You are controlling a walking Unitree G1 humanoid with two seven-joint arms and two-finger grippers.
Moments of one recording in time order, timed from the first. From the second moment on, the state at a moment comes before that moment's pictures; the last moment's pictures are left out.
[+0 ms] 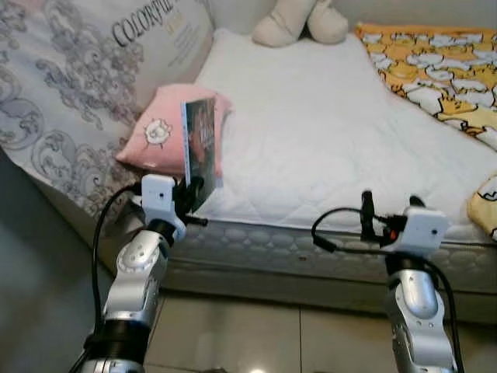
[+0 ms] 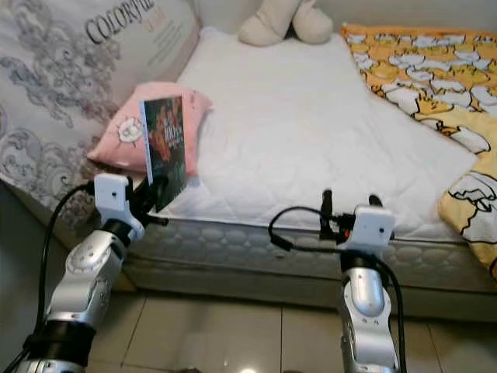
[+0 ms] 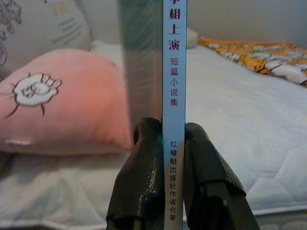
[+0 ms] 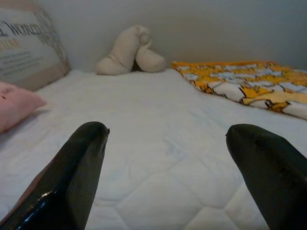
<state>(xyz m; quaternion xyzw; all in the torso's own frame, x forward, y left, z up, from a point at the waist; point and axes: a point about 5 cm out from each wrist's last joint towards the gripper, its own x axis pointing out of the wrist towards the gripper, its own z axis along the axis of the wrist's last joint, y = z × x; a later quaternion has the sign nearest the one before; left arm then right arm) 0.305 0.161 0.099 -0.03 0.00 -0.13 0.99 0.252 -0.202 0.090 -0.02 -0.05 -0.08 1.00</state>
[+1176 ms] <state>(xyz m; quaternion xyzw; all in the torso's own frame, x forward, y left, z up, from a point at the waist) 0.331 0.156 0.095 -0.07 0.05 -0.15 0.98 0.259 -0.181 0.081 -0.04 -0.03 -0.01 1.00</state>
